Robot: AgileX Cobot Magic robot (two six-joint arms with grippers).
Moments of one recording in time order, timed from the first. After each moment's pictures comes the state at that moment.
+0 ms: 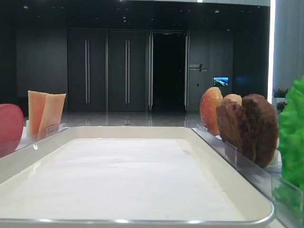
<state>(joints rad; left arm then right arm) 0.07 -0.02 -0.47 -0.10 1.11 0.14 -0.01 -0.01 -0.50 0.04 1.14 -0.04</state>
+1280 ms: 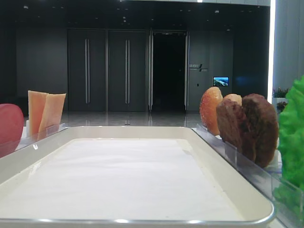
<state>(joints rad) 0.07 0.53 -0.71 -0.10 1.16 0.10 -0.01 -0.01 -0.50 0.04 1.14 -0.04</state>
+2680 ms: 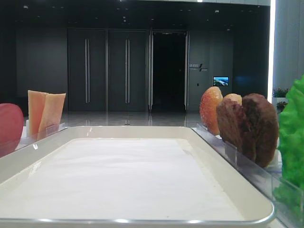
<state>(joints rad) 0.07 1.32 -1.06 -0.08 1.22 0.04 -0.01 -0.01 -0.50 0.04 1.14 -0.04</state>
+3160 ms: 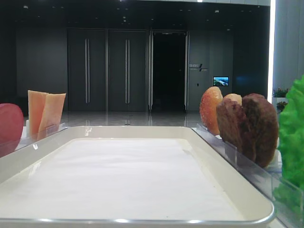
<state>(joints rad) -0.17 1.32 -1.06 -0.04 1.22 -0.17 -0.01 -0.01 -0.50 0.04 1.14 -0.04</state>
